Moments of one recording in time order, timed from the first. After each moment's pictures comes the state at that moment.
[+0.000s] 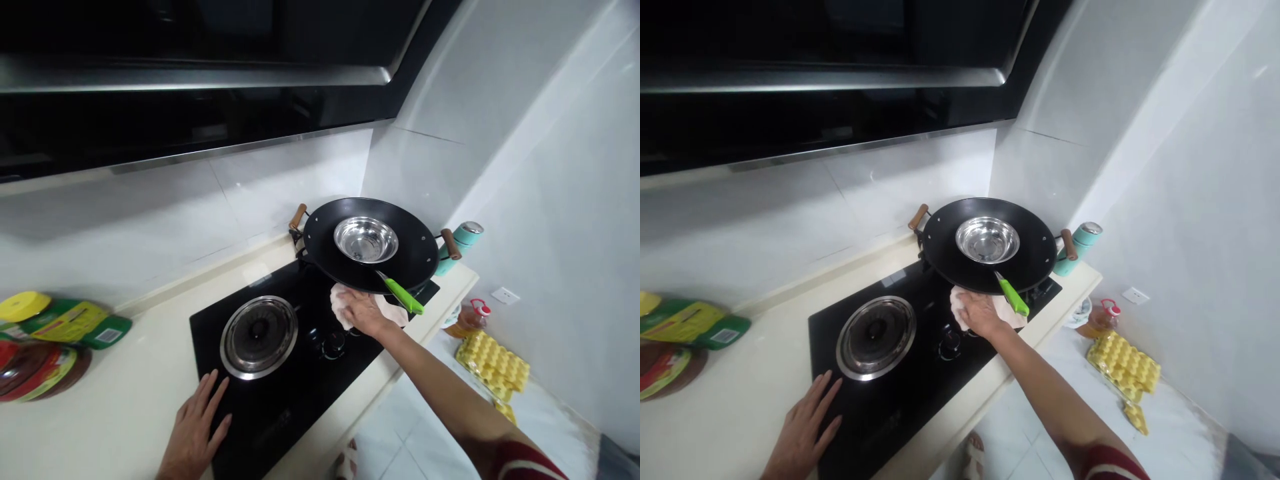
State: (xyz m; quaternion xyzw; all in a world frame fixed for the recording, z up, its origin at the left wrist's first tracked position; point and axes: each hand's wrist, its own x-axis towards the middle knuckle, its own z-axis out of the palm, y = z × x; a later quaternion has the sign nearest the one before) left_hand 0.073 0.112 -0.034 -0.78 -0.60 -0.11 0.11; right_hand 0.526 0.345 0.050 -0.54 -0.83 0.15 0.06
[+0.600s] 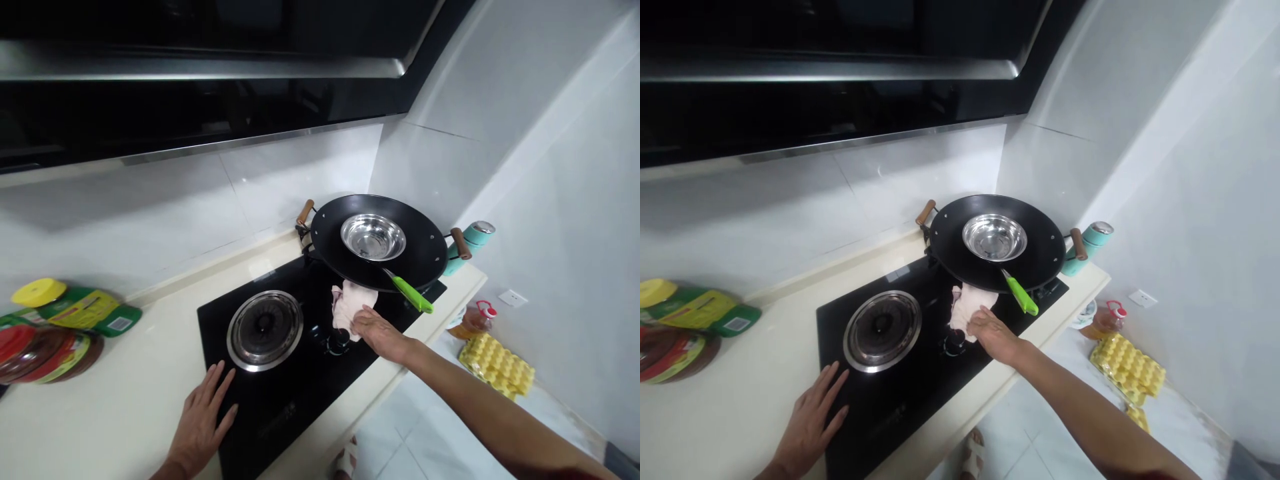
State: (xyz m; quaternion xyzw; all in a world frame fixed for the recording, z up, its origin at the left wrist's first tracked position) left_hand 0.077 0.113 -0.031 -0.78 -0.60 -0.11 0.12; right_hand 0.556 0.297 0.043 -0.34 -0.91 0.21 0.10
